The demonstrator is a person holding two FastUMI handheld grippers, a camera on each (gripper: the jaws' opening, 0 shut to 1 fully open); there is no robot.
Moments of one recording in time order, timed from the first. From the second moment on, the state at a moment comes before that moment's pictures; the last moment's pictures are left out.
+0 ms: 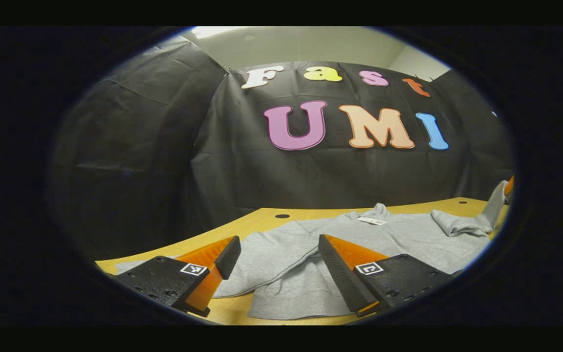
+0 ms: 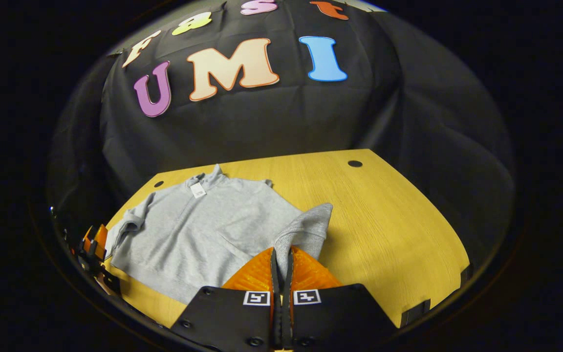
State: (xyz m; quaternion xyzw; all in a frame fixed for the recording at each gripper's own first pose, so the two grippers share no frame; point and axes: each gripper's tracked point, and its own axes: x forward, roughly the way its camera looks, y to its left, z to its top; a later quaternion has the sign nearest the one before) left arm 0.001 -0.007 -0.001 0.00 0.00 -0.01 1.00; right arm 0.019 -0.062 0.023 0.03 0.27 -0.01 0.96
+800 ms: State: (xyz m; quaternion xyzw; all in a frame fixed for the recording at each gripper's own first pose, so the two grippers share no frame) left arm -0.002 -0.008 0.000 0.00 0.00 -0.01 1.00; right arm 0.153 0.171 0.072 -0.02 0.21 0.18 0.96
